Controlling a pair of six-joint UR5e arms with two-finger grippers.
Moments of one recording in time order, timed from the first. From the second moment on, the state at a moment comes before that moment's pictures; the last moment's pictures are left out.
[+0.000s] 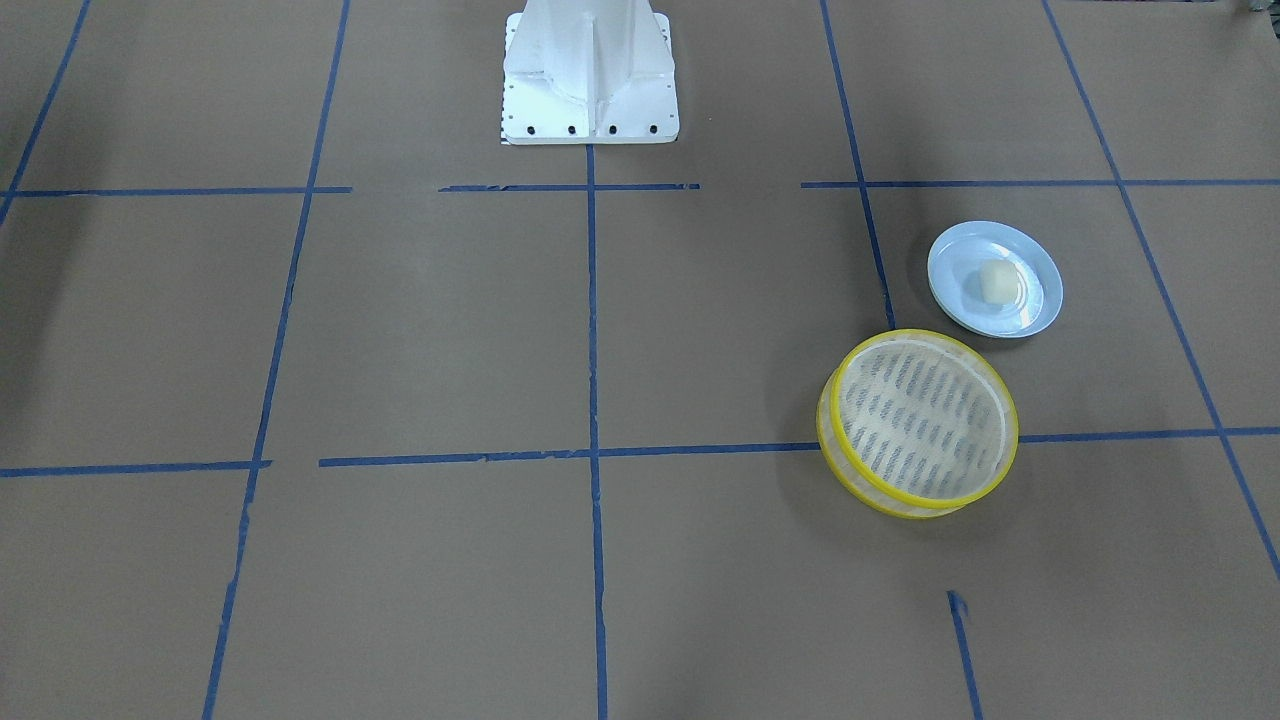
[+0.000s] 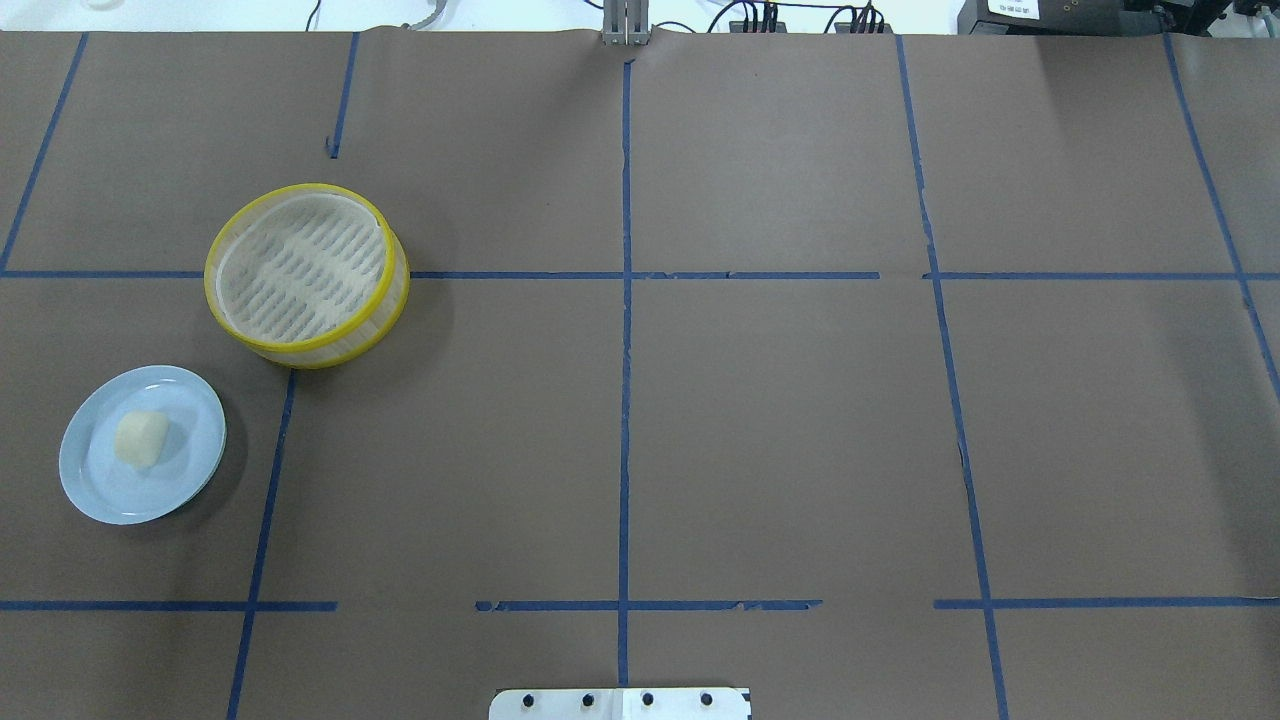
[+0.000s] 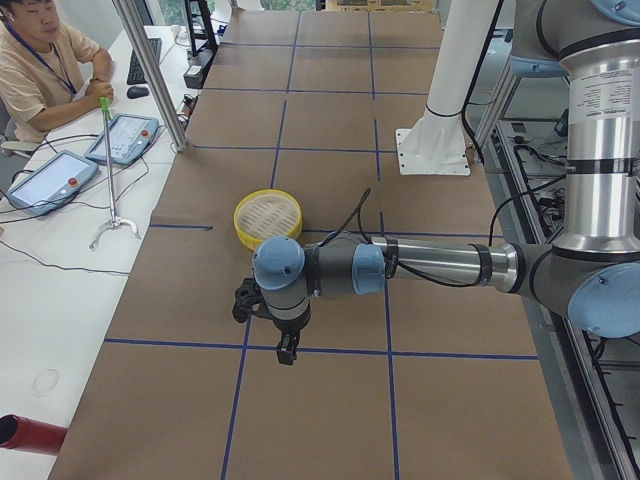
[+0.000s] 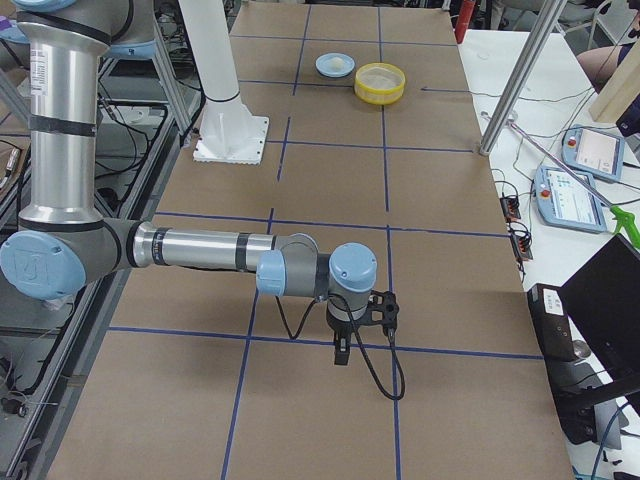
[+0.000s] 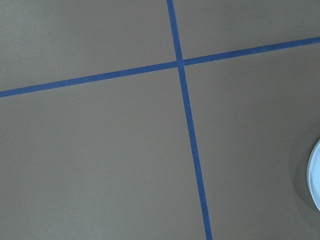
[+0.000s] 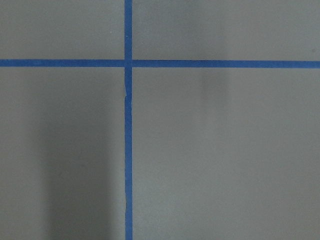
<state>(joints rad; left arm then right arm) -1.63 -1.49 -1.71 -1.44 -2.36 0.26 1.57 -1.68 1.65 -1.57 2.29 0.01</state>
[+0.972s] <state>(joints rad) -1.39 -1.44 -1.72 -2.02 -2.37 -0.40 1.57 -1.68 1.65 -1.57 2.29 0.01</state>
